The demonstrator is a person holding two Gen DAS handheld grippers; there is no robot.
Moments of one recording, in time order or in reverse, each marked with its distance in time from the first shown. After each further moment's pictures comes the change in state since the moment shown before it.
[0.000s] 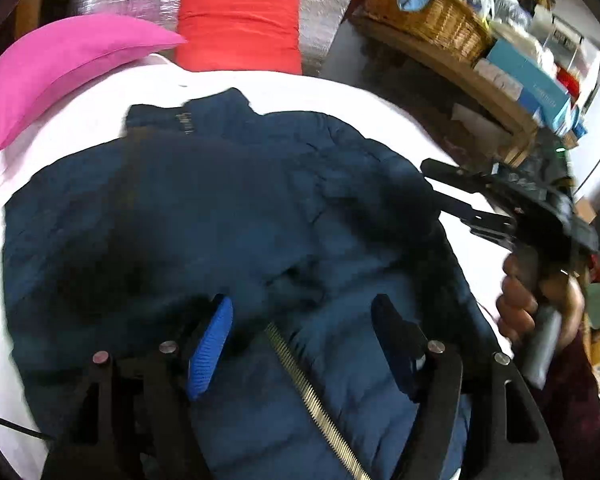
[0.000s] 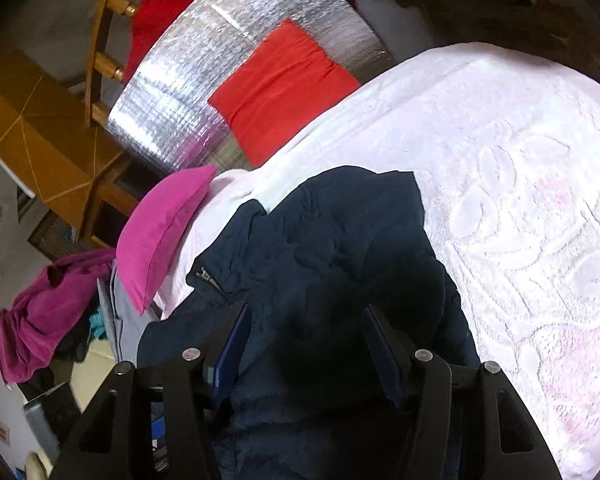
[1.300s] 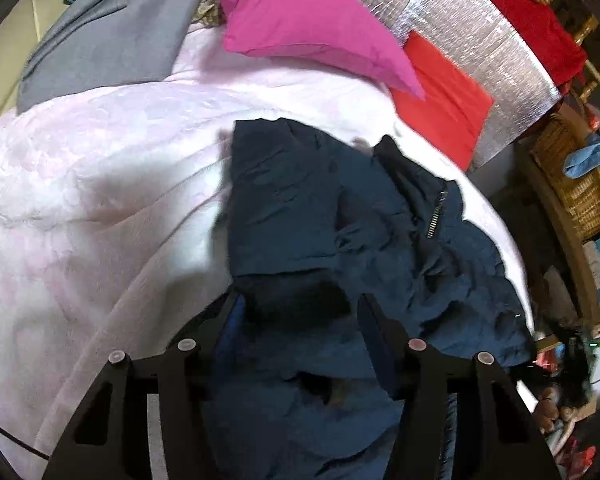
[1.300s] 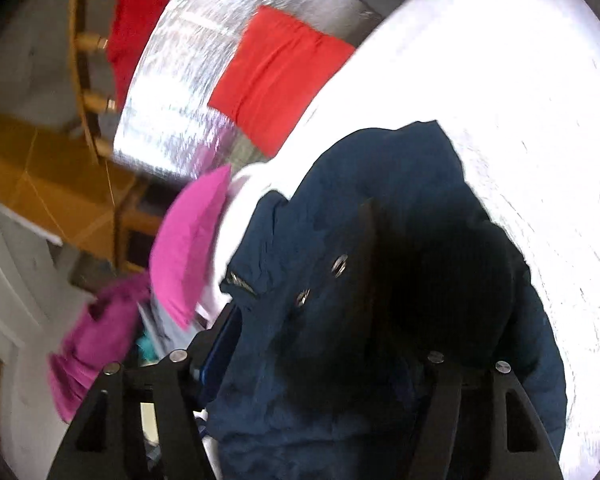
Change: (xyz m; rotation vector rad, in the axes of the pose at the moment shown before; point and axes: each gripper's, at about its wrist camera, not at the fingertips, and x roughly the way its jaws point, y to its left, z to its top) left arm -0.031 0.173 -0.023 -0.583 -0.162 0.197; right arm 0.025 -0.049 -0.004 0.323 0.043 0.213
